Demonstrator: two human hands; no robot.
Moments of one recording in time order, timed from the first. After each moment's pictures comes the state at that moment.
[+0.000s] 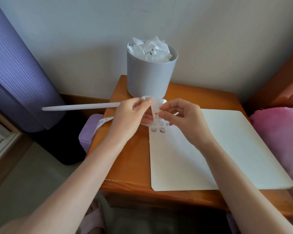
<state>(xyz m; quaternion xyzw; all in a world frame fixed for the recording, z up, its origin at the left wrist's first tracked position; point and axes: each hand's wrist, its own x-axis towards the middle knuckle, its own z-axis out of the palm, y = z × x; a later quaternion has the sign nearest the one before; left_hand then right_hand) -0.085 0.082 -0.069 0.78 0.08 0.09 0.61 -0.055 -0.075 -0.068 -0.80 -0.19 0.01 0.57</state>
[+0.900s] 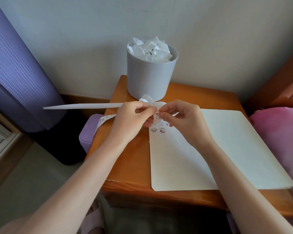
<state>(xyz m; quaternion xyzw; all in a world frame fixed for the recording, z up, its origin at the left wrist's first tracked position) -0.088 0.079 -0.069 0.80 0.07 0.08 0.60 -0.054 -0.077 -0.072 -0.82 -0.22 -0.03 0.53</state>
